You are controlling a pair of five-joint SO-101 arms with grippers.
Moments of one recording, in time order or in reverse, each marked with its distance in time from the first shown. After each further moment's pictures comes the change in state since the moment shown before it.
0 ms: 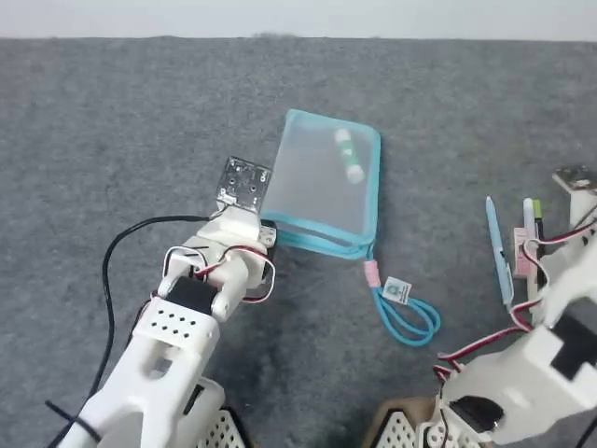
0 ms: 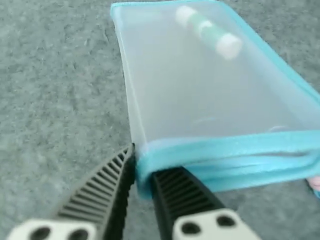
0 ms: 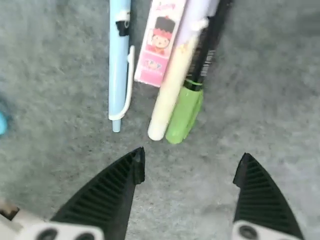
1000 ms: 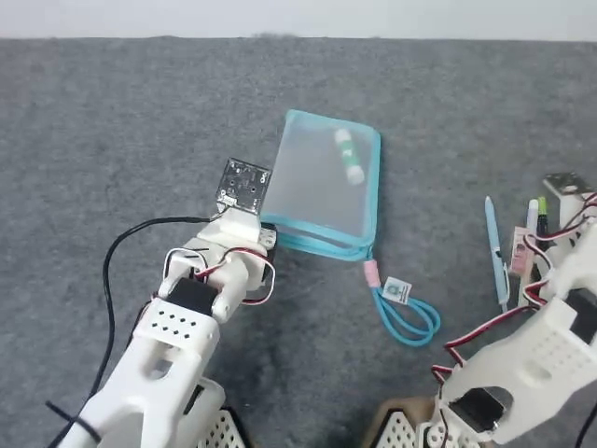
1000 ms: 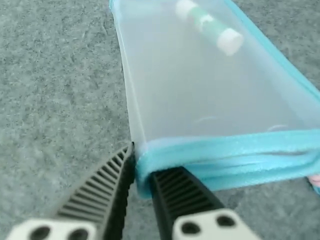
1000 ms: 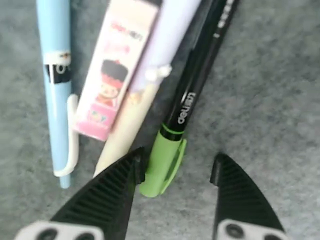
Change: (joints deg) left arm 0.0 0.0 0.9 -0.2 0.0; right arm -0.8 13.5 -3.7 -12.6 -2.5
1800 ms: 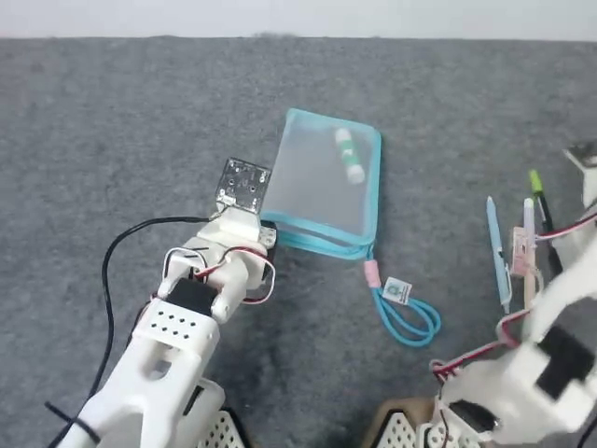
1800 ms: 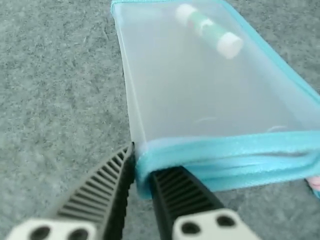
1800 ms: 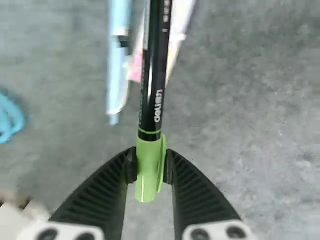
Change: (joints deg) left arm 0.0 0.0 0.0 -1.1 0.0; right arm -2.7 -26.6 -3.6 23.9 -0.1
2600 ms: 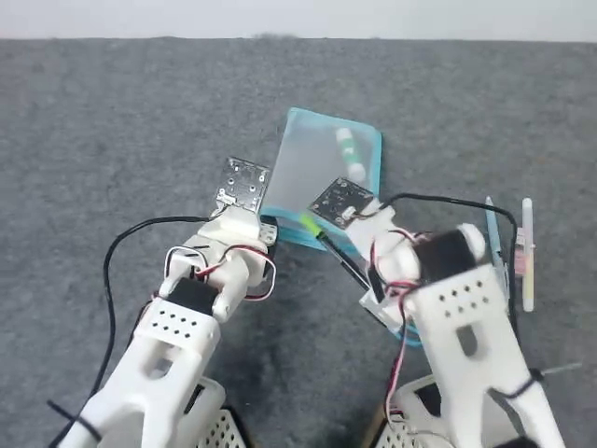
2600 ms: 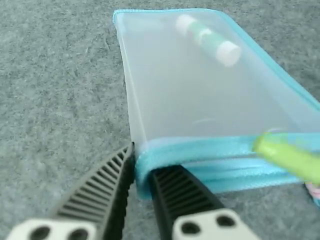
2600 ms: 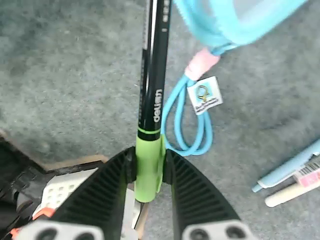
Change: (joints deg) left arm 0.4 0.0 0.0 -2.0 0.0; right arm -60.4 -35.7 30.2 5.4 -23.5
